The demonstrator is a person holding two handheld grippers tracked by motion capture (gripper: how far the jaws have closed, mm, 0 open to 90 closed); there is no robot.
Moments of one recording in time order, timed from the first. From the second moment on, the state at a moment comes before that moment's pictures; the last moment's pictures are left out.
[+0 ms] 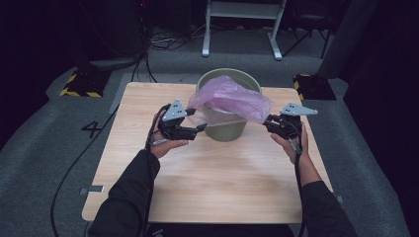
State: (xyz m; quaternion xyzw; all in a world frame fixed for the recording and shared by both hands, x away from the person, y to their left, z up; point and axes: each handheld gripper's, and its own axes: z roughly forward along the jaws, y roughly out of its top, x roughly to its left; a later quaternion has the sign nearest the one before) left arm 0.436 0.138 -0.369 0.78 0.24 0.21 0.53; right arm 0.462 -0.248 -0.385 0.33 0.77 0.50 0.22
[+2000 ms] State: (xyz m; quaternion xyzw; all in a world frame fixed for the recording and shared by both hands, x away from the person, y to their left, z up) left arm 0.557 0.123 -0.401 0.78 0.44 0.17 0.41; right arm 0.531 -0.241 -0.377 0.45 0.72 0.47 0.26
